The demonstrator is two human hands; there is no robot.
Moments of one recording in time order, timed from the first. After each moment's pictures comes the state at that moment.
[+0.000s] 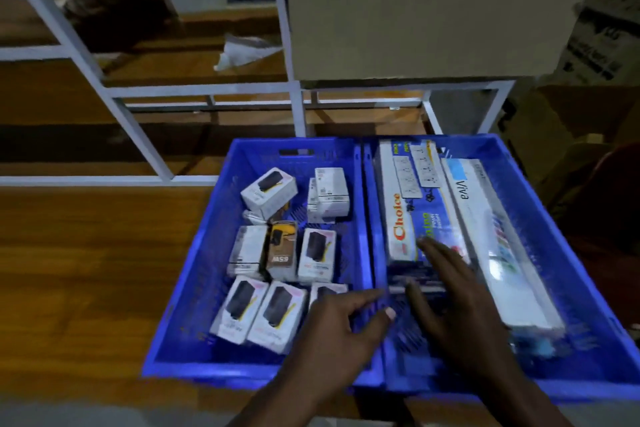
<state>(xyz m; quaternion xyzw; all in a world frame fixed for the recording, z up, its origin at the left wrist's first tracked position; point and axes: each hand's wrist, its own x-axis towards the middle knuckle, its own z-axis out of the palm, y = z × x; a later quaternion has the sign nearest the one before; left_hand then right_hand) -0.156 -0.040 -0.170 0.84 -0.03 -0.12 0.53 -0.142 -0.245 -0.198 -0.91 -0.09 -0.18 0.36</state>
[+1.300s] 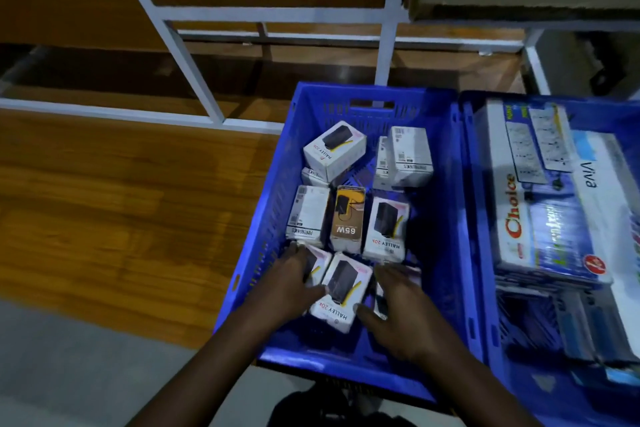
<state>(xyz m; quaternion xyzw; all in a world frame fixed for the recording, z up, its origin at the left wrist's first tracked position) -0.088 0.134 -0.259 0.93 0.07 -0.24 0.26 -0.106 -0.090 -0.257 -0.92 -0.12 0.22 0.31</state>
